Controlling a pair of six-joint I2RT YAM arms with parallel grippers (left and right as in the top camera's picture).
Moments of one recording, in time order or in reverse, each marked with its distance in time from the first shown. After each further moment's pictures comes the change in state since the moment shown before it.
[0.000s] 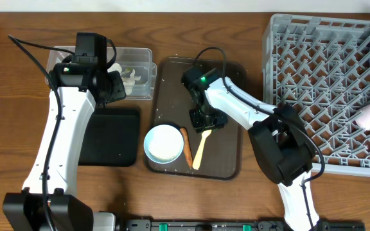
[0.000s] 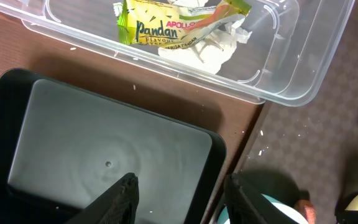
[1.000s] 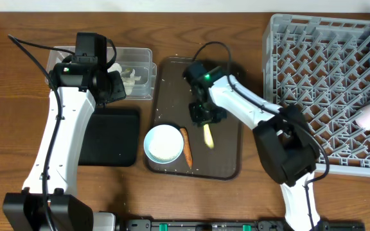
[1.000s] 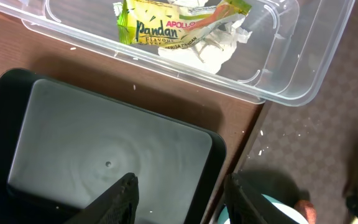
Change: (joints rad) left arm 0.000 0.000 0.000 0.000 0.000 0.000; right arm -0.034 -0.028 -0.005 0.091 -0.016 -0.021
